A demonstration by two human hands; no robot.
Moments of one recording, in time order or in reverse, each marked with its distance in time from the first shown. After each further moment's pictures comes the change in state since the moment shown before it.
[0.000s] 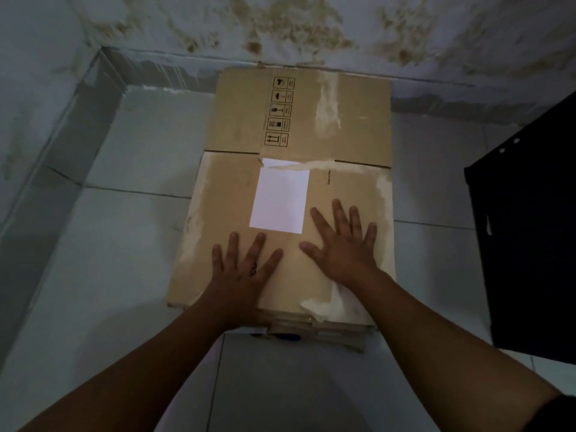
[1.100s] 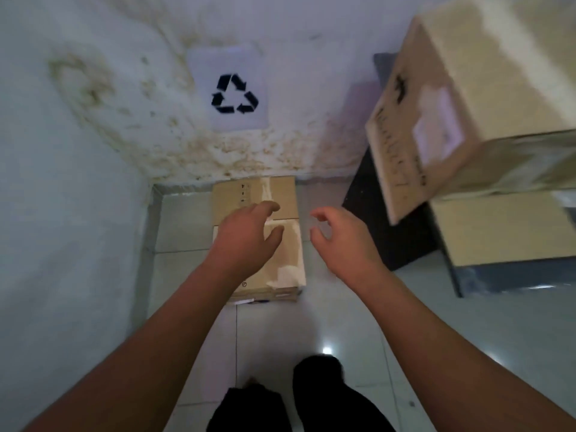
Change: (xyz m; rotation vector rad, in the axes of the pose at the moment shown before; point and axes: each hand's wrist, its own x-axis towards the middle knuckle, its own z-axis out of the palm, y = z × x) left_hand -0.290 0.176 -0.596 -0.490 0.423 0.031; right_hand -0.442 -0.058 -0.516 0.505 0.456 0.016
